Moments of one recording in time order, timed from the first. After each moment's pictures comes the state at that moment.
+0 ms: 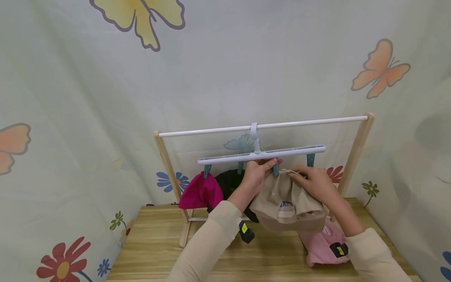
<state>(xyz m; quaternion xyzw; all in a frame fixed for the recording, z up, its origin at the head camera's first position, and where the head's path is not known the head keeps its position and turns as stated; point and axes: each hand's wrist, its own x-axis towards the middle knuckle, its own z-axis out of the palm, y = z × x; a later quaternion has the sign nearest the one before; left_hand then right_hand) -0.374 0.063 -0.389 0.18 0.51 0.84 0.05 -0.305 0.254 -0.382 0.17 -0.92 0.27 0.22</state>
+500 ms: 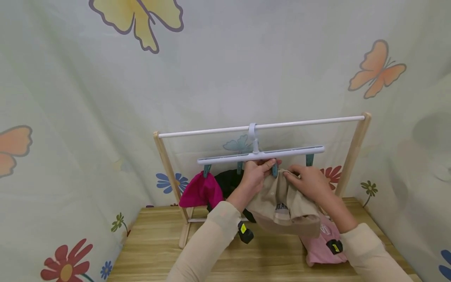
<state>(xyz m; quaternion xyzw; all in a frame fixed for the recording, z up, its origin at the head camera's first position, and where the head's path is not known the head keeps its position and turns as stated) -0.373 0.063 -0.390 0.19 0.50 0.84 0.06 -0.311 0.244 -0.383 0.16 -0.94 0.20 0.24</state>
